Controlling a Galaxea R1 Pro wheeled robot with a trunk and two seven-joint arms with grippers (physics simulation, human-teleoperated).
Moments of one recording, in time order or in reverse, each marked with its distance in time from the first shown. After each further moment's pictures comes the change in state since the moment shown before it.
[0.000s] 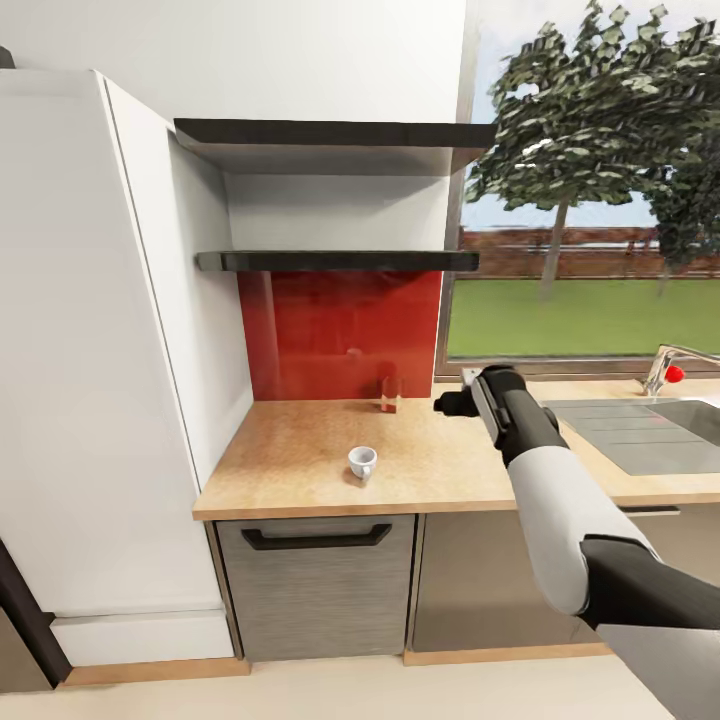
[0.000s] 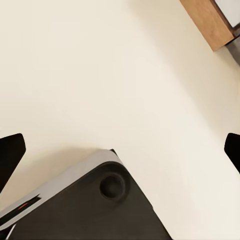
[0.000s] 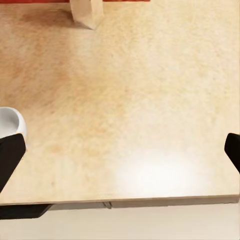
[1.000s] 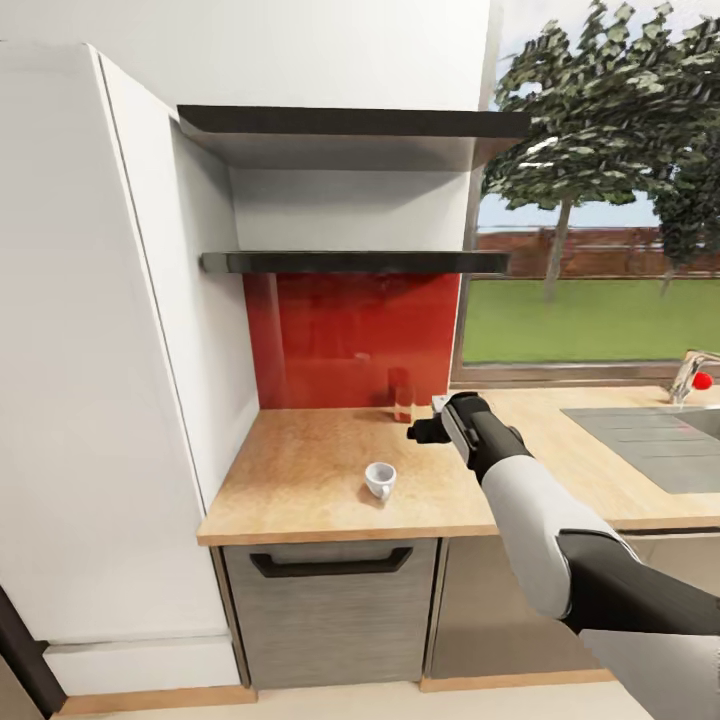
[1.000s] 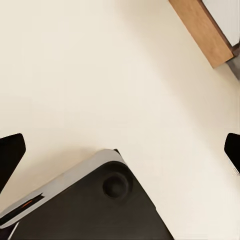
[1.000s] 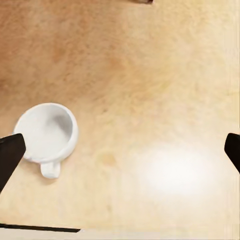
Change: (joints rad) left arm 0.000 -0.005 0.002 -0.013 -0.008 0.005 0.036; right arm 0.001 0.066 0.004 0.216 0.007 -0.121 -0.009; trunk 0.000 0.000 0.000
